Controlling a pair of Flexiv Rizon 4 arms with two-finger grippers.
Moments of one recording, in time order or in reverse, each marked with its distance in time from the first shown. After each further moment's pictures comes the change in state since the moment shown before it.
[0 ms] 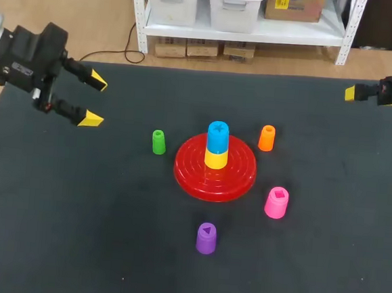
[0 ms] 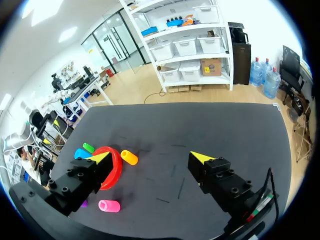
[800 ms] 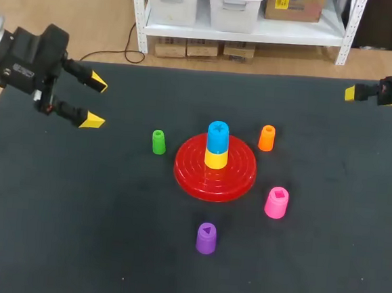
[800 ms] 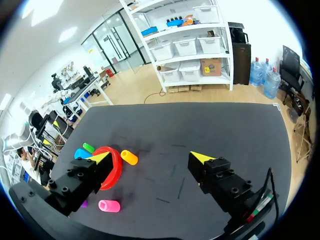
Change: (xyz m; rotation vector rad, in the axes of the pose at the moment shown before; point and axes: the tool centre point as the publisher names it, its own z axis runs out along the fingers) left arm -0.002 -0.005 0.001 -0.006 0.002 -0.015; right arm 0.000 0.000 0.000 0.000 0.000 0.000
